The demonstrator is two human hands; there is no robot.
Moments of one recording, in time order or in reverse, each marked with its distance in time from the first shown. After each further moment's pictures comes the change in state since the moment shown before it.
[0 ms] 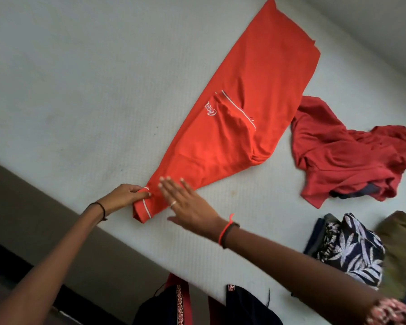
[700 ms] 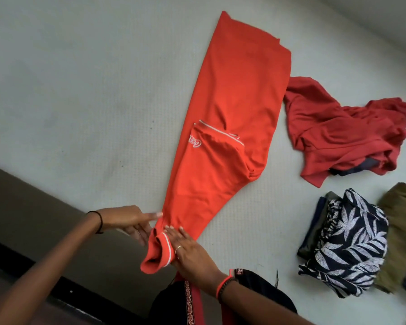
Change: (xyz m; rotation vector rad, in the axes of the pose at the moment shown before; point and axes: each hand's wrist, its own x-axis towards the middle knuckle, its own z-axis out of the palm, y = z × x) left_hand -0.051 0.007 0.013 0.401 -0.503 -0.164; right_hand -0.079 -0.105 0.049 0.492 0.003 0.230
